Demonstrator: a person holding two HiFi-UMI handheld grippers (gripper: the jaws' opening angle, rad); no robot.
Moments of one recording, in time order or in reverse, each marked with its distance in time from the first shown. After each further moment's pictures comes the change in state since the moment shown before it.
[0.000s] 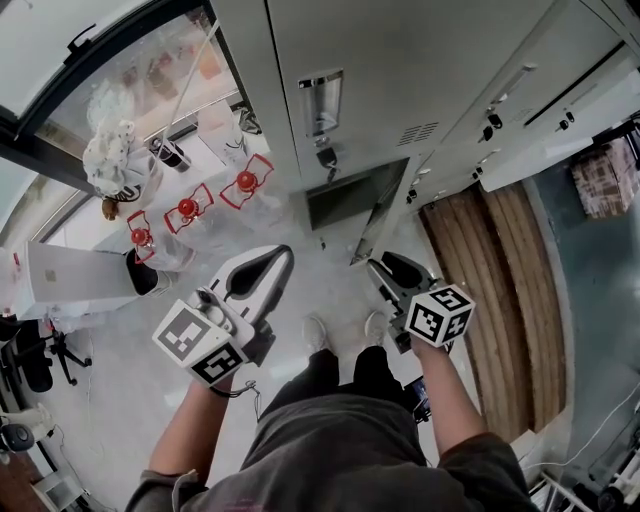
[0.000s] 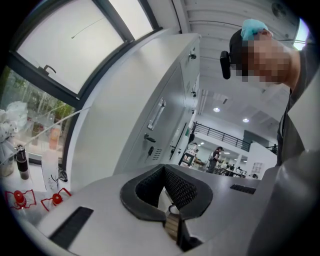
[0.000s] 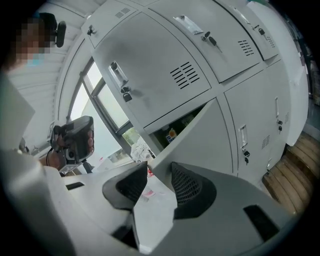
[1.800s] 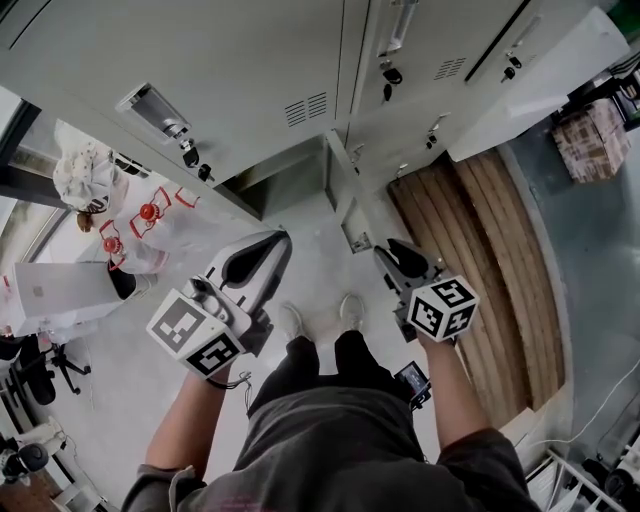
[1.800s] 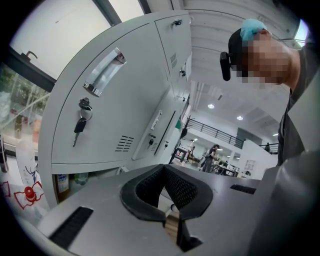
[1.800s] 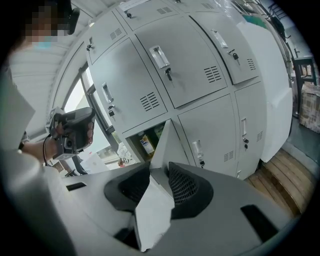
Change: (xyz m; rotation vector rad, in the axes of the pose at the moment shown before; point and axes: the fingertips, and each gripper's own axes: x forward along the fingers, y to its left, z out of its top) left arm 0.121 -0.099 -0.035 0.007 0.051 -0.076; right arm -0.123 -0.112 0.012 -0.081 -0.015 -0.120
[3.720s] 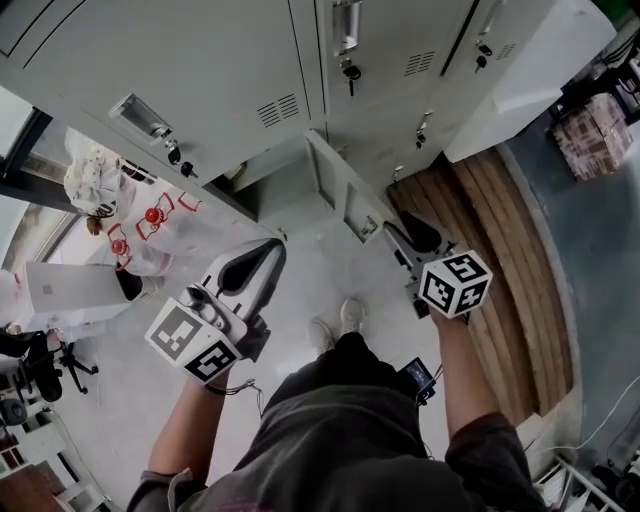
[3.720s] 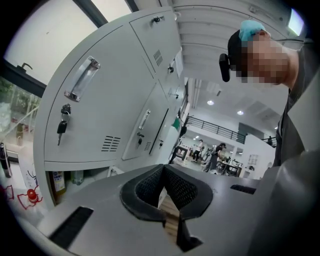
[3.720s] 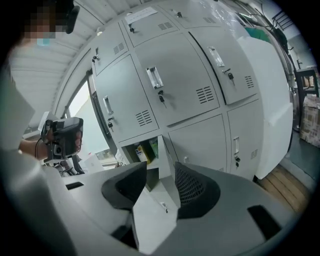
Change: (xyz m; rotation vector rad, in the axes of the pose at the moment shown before) left arm 0.007 -0.057 -0.003 0.057 0.008 0.028; right arm -0.040 -0.044 0.043 -0.084 -0.090 0.000
